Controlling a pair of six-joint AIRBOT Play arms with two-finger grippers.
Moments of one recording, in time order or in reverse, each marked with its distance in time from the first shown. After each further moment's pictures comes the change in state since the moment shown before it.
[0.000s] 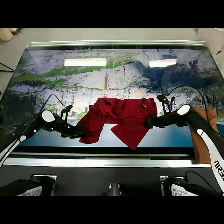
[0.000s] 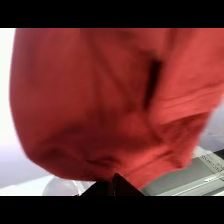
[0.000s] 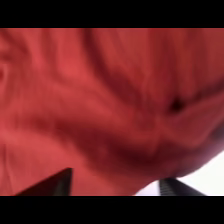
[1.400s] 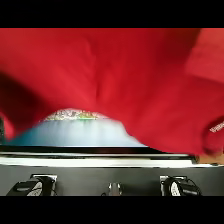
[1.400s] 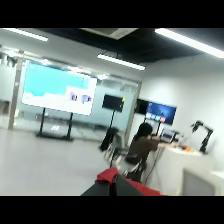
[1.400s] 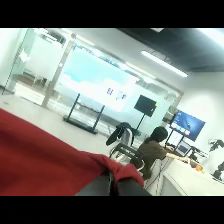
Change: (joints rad) left arm 0.320 0.500 1.223 0.224 0.127 -0.126; right arm -0.156 0.844 0.754 -0.274 -0.180 -0.060
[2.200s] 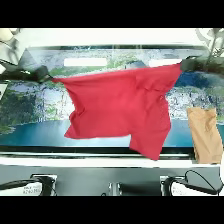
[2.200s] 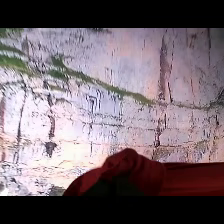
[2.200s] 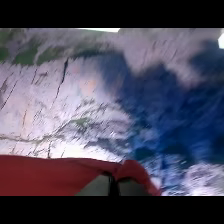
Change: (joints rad) left arm 0.003 -0.633 -0.470 -0.086 -0.194 0.060; right arm 0.000 -0.895 0.003 0.169 0.175 0.172
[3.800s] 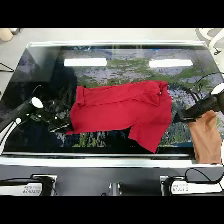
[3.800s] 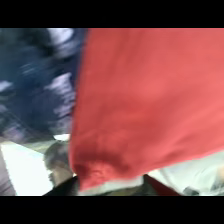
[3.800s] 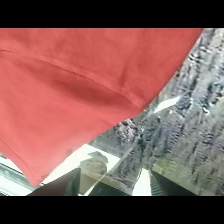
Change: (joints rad) left arm -0.077 -0.095 -0.534 0.016 -0.159 0.078; right arm -0.165 -0.130 -0.271 -0.224 0.628 -0.147
